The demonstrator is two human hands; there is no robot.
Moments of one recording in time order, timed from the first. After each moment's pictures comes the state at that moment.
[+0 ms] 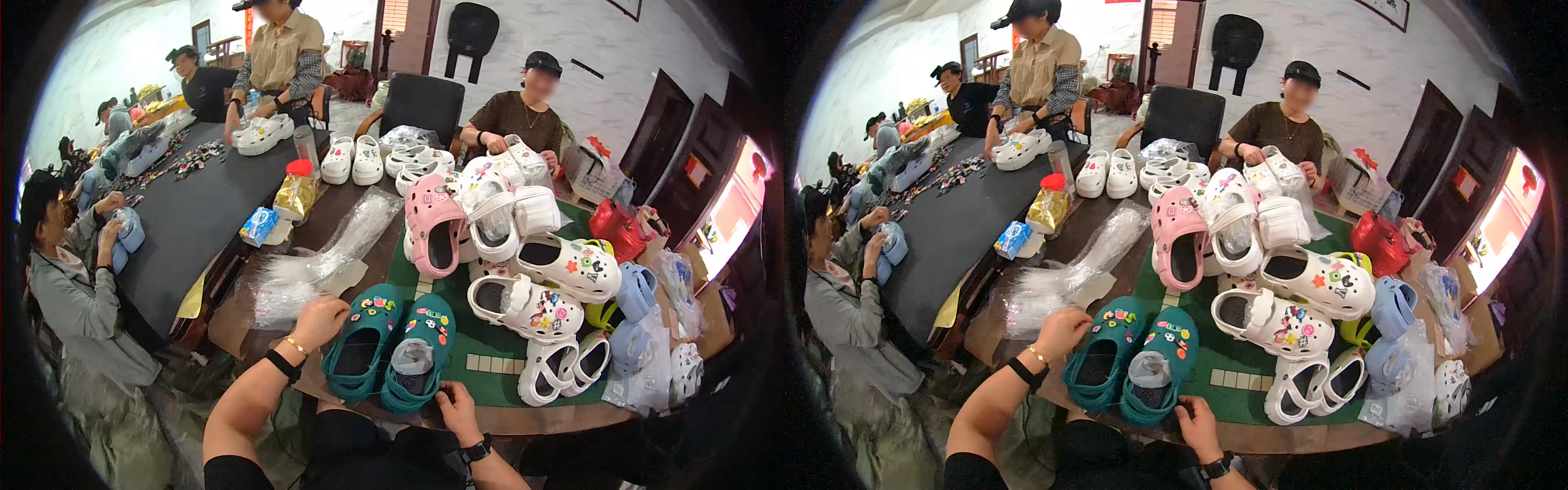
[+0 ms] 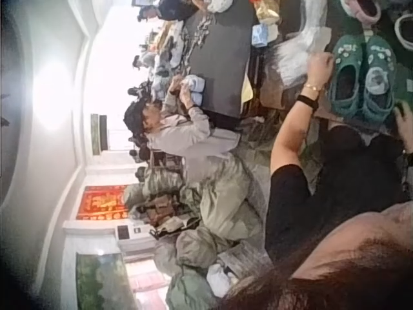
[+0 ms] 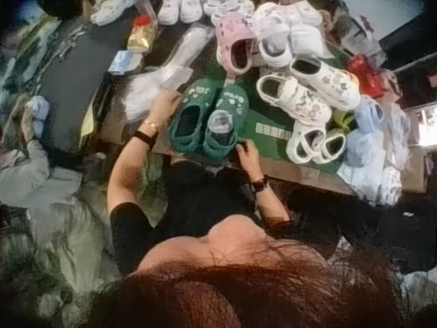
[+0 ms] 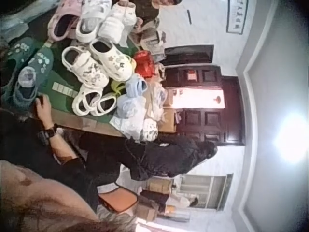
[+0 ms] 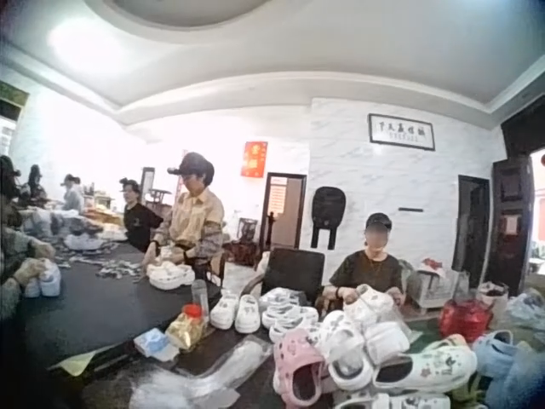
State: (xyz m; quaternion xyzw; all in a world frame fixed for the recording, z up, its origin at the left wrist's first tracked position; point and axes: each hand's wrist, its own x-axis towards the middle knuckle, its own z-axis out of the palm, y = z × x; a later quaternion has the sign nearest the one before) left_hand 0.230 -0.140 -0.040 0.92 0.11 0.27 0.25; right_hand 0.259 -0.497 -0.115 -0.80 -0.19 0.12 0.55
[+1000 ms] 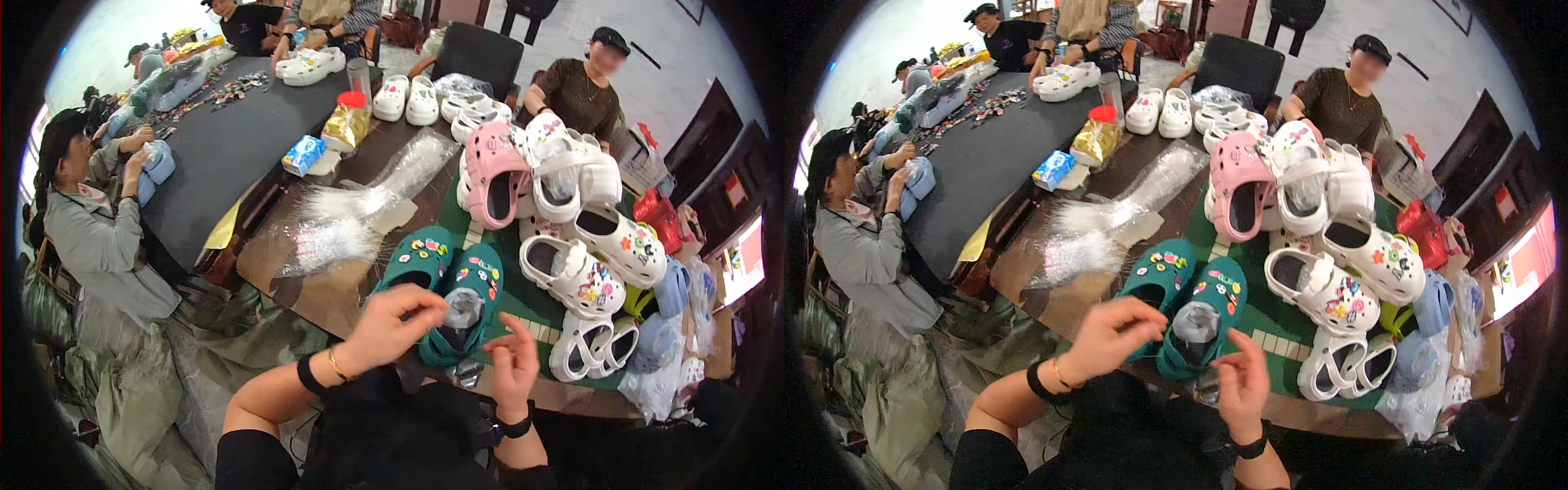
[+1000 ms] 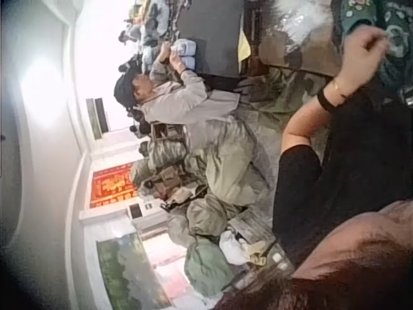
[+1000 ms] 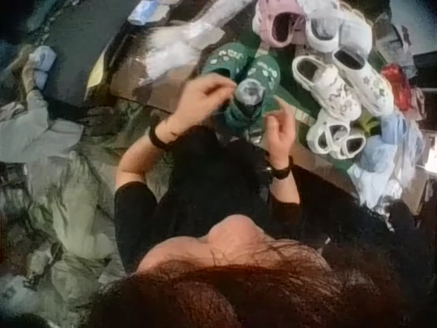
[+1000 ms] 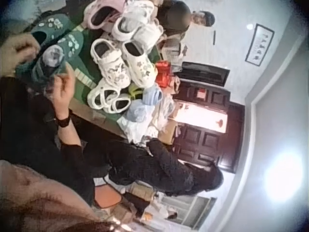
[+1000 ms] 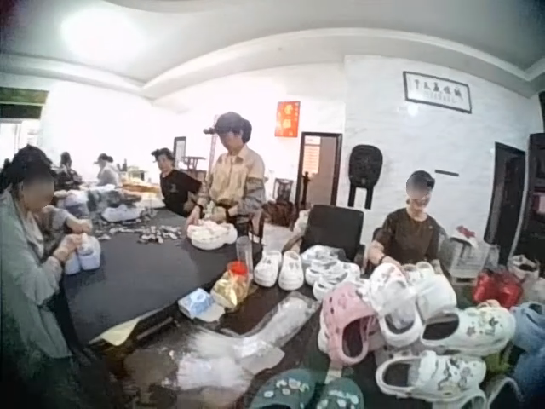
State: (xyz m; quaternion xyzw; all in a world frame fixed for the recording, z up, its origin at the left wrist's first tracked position) left_hand 0.157 -0.250 0.048 0.71 0.04 0.20 0.67; right_hand 0.238 -0.464 0.017 -0.70 -0.28 0.04 0.66
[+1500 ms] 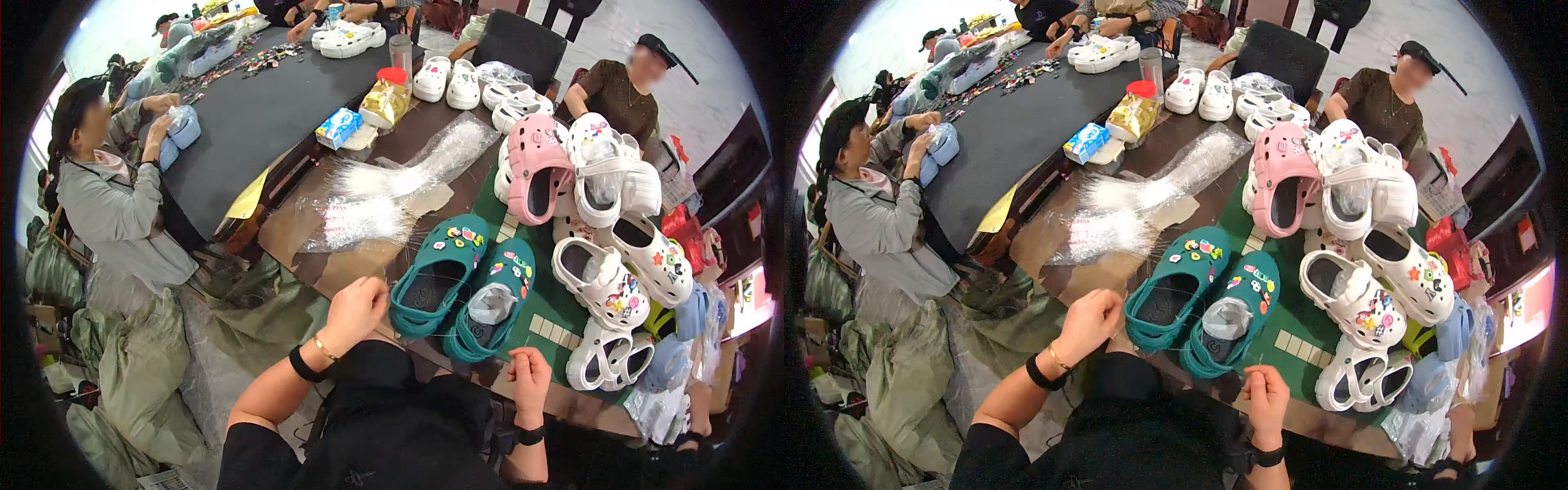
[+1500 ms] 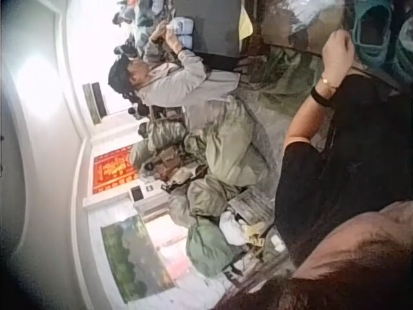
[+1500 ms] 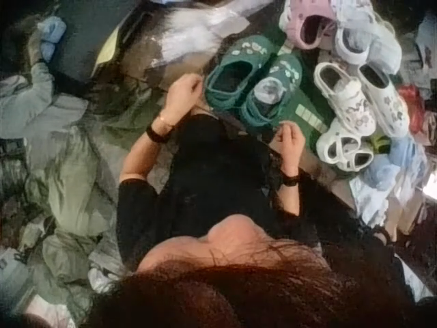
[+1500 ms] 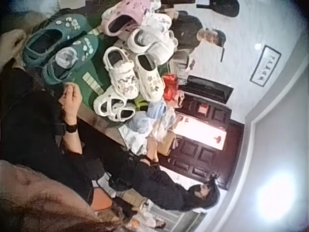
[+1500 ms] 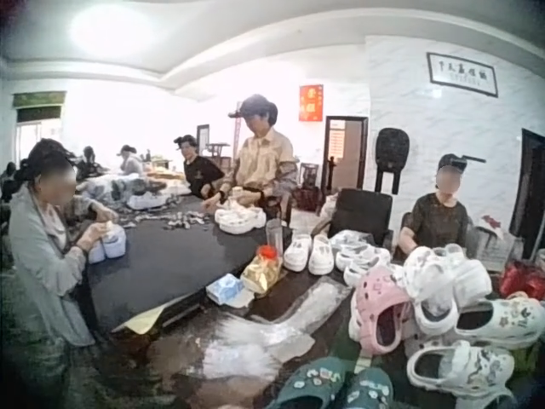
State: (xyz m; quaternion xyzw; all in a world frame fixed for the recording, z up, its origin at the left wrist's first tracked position) left_hand 0.109 -0.196 -0.042 0.89 0.24 0.23 0.31; right_hand 0.246 -0.500 -0.030 -0.73 -0.16 0.20 0.63
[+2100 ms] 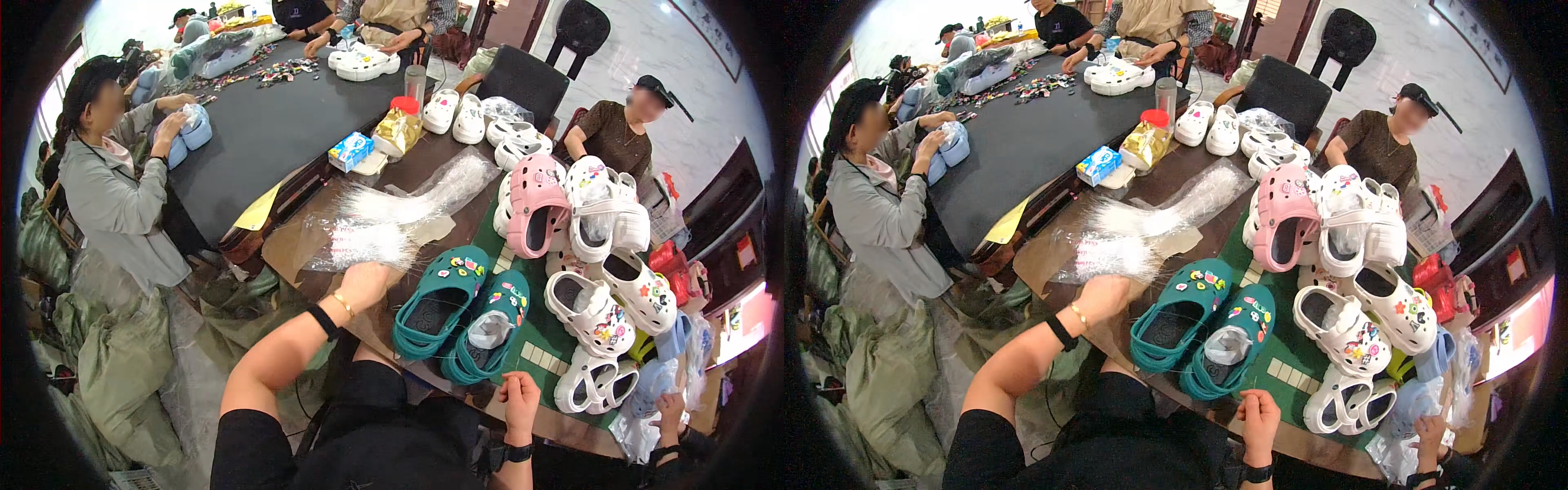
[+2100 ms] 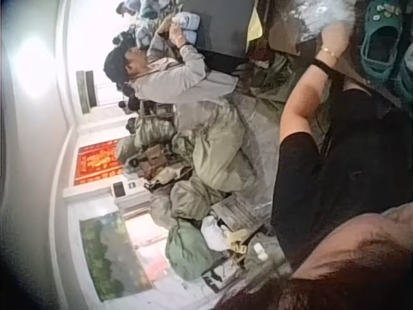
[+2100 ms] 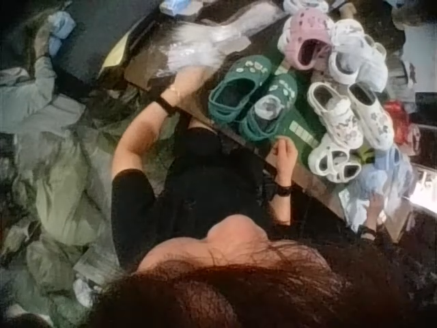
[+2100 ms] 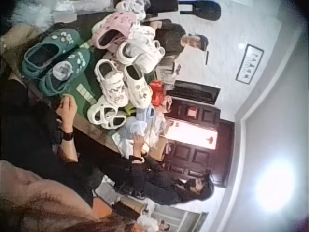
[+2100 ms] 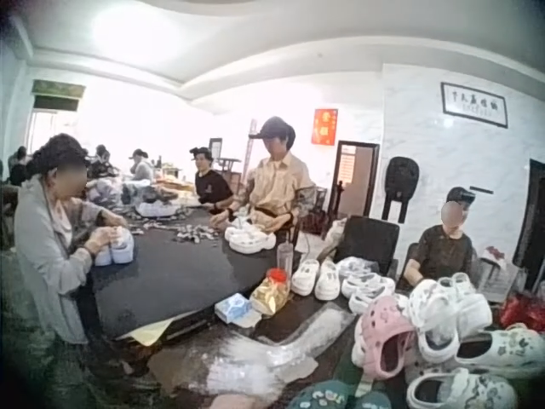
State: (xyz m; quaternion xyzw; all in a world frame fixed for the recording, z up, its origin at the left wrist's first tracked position) left_hand 0.168 -0.113 -0.099 0.97 0.20 0.11 0.11; right_hand 0.246 -0.501 -0.042 -0.74 -0.13 0.20 0.63
